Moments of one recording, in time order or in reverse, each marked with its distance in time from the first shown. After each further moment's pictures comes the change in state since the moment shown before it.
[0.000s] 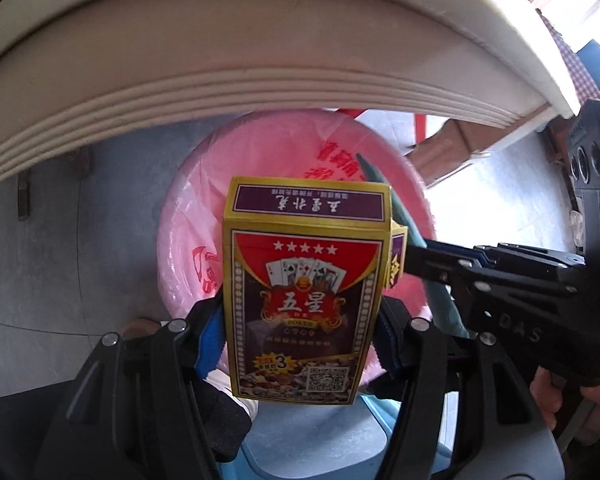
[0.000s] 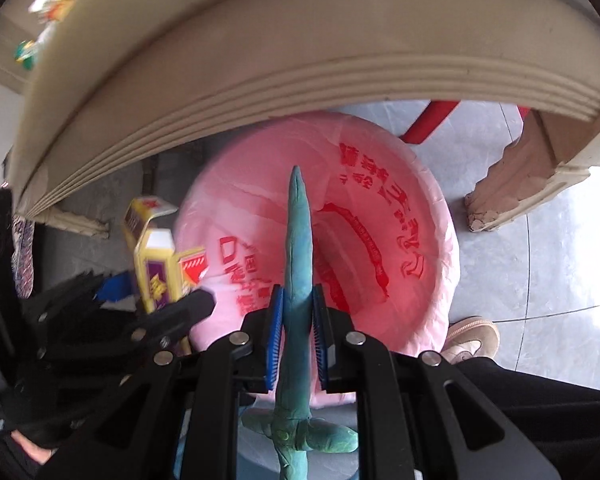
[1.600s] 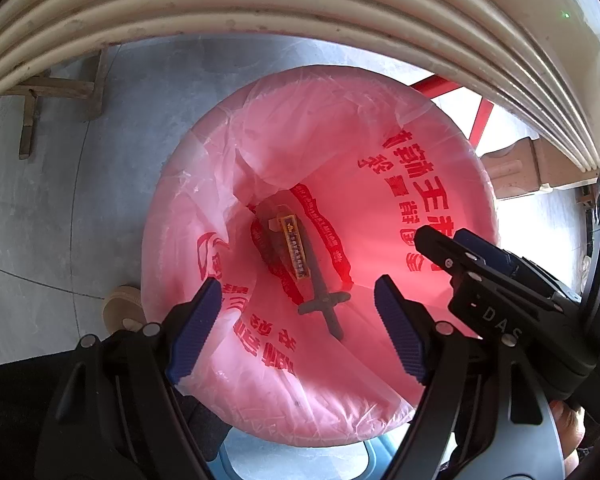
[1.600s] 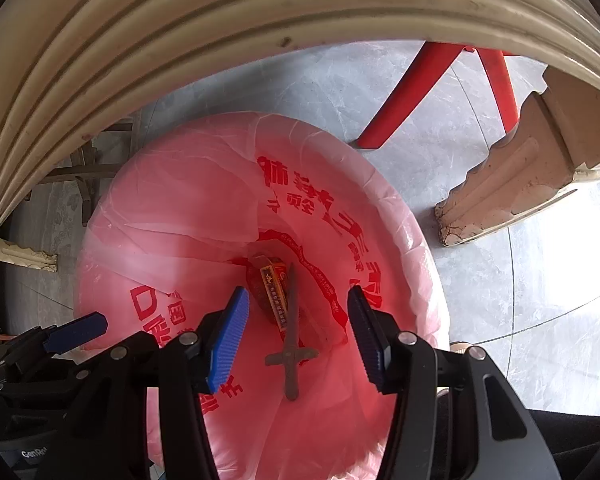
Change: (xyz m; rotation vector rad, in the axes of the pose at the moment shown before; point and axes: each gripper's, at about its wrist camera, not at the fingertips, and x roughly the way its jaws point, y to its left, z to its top) left arm 0.041 0.019 0.015 -0.191 0.115 0.035; right arm 0.055 -0.030 0.023 0.066 -0.037 -0.124
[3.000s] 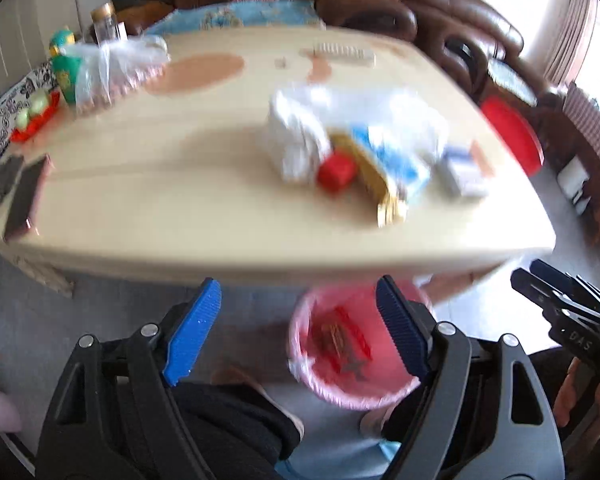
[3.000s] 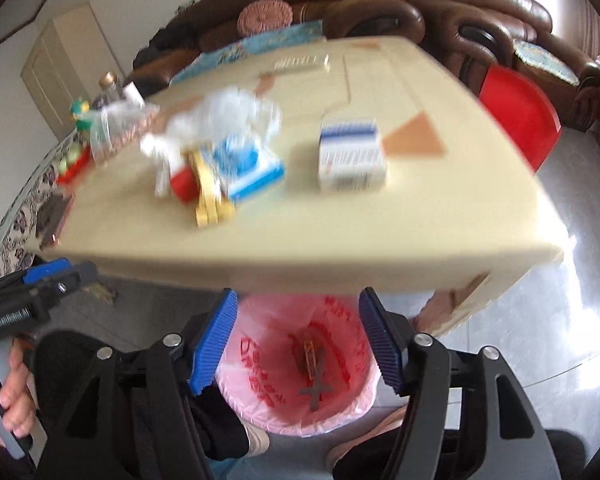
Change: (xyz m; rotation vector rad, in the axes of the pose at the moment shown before) left arm -0.293 0.001 -0.016 0.060 -0.486 0.156; right arm -0.284 0.030 0.012 -0.150 -0.405 0.092
